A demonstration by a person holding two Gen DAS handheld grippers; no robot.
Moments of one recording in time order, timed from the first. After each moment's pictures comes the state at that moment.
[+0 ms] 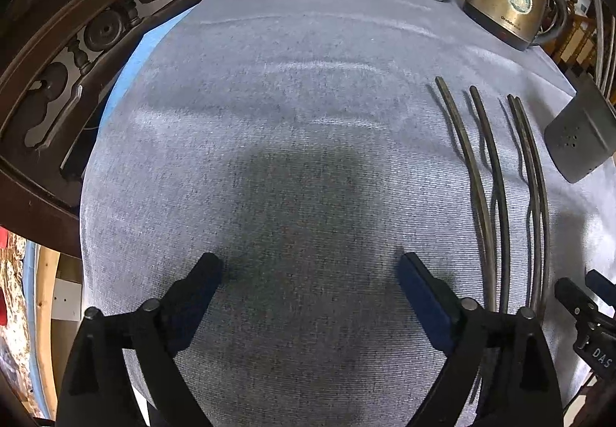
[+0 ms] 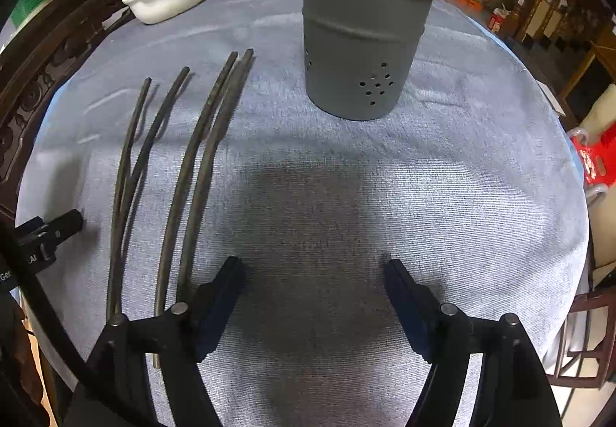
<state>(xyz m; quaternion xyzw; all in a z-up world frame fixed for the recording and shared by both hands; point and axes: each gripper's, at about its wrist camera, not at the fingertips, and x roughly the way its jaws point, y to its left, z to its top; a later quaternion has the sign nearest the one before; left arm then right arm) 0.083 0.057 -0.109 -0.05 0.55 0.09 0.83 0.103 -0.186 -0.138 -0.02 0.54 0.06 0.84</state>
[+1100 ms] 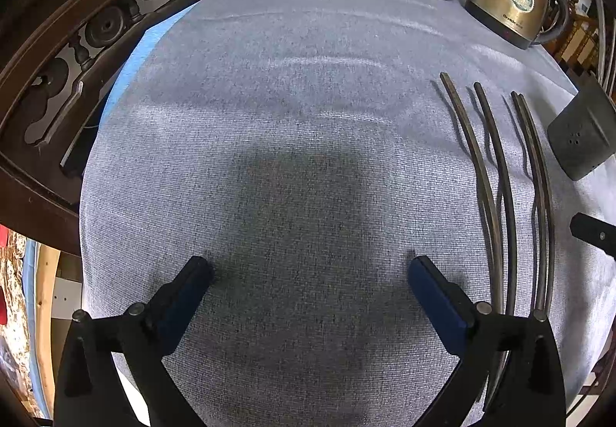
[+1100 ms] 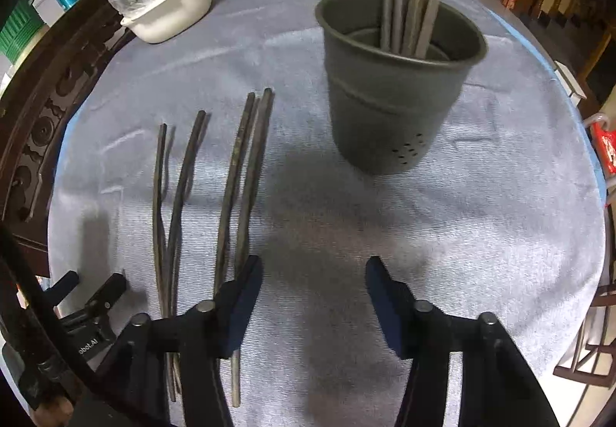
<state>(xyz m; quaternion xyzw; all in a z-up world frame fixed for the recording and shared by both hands) 0.086 0.062 -0.112 -0.05 0.55 0.09 0.83 0.185 -0.164 -0.114 0.03 0.57 0.09 0.82</state>
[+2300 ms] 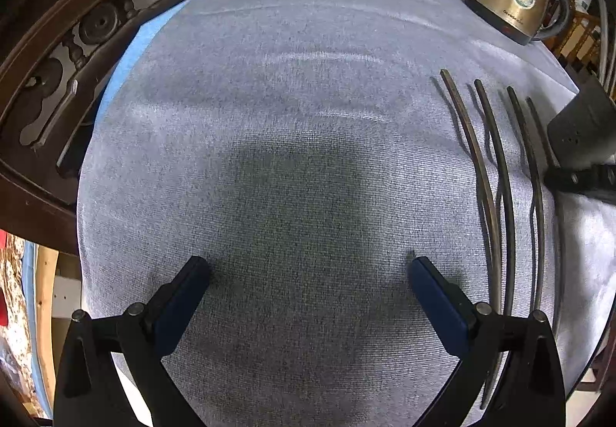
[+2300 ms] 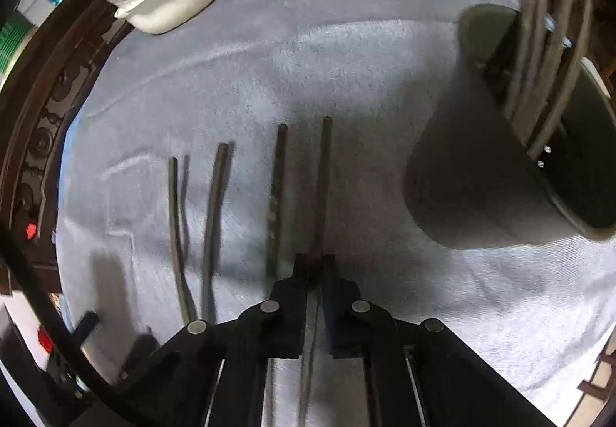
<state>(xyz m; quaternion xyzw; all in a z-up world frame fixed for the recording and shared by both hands) 0.096 0.065 -0.113 -0.06 0.57 0.08 0.82 0.277 -0.110 -0.143 0.04 0.60 0.12 0.79</state>
